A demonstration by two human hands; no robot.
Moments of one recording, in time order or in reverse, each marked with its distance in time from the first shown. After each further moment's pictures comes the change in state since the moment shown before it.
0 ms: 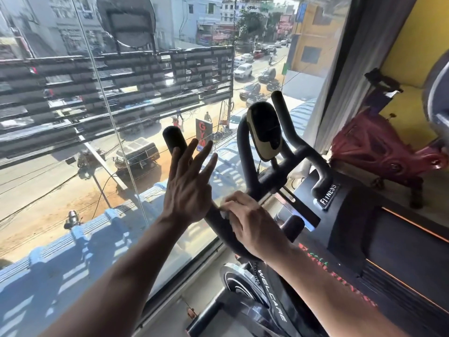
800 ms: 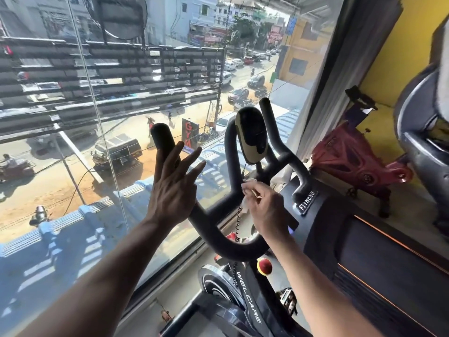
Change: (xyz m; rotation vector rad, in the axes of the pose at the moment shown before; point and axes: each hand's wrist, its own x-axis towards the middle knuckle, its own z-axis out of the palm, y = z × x) left_hand -0.012 -0.001 0.011 -0.051 0.040 -0.021; right_hand -0.001 0.050 -0.019 0.057 0.357 0.342
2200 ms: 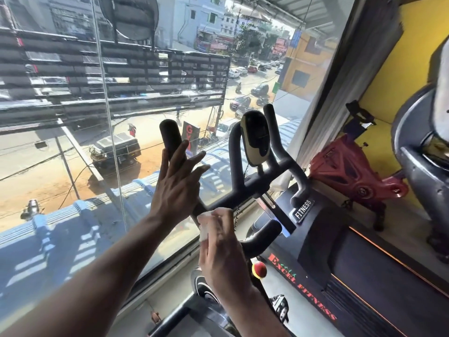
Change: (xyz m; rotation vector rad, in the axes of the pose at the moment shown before) left_hand -0.007 -0.001 0.006 -0.009 0.072 0.006; right_hand -0.088 -0.098 0.024 -0.022 -0.222 -0.119
